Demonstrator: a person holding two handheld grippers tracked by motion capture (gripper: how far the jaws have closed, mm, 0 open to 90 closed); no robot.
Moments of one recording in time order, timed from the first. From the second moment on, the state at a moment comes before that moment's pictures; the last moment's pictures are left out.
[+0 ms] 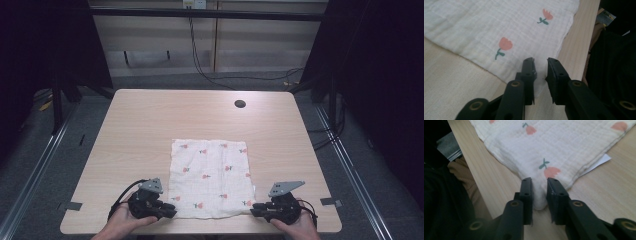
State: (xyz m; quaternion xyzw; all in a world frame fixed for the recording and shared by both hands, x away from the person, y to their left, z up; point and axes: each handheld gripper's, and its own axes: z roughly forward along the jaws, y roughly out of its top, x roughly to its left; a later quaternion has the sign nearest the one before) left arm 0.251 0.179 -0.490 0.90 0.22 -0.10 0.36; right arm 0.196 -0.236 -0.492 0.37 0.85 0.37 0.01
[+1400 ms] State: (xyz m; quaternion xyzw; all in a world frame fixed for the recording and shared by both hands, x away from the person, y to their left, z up) left arm 0.359 0.151 -0.498 0.86 0.31 -0.02 0.39; right arm 0.380 -0.254 -0.467 0.44 0.80 0.40 0.10
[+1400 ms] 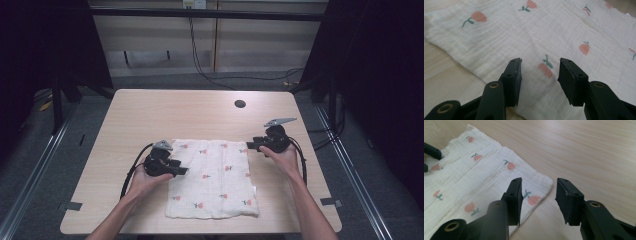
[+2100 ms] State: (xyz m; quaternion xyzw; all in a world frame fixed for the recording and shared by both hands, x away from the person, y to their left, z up) left arm 0.381 0.166 -0.490 0.85 0.33 0.00 0.40; right arm 0.414 -0.233 -0.504 0.45 0.81 0.36 0.11
